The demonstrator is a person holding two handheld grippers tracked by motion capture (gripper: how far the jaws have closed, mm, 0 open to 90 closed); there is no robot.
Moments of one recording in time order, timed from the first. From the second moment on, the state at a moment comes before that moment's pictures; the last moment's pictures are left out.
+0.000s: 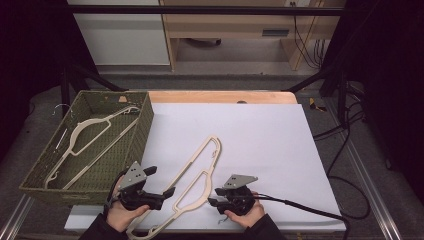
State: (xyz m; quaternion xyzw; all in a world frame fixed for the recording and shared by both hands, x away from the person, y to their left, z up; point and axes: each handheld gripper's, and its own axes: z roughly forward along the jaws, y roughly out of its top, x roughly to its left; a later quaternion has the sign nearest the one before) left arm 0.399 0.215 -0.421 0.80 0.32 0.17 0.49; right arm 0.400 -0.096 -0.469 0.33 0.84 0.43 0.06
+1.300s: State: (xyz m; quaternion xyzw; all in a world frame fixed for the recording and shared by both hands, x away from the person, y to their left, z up) left arm 0.391 0.175 -0.425 0.83 0.29 0.13 0.46; right arm 0.401 -0.094 -0.464 0.33 0.85 0.42 0.05
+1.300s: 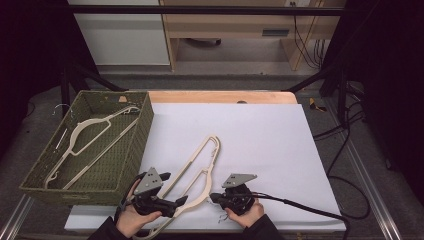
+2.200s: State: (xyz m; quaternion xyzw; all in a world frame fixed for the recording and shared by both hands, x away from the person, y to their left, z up) left arm 0.406 0.116 -0.455 0.90 0.26 0.08 0.34; right arm 0.403 -0.097 -0.443 0.32 0.85 0.42 0.06
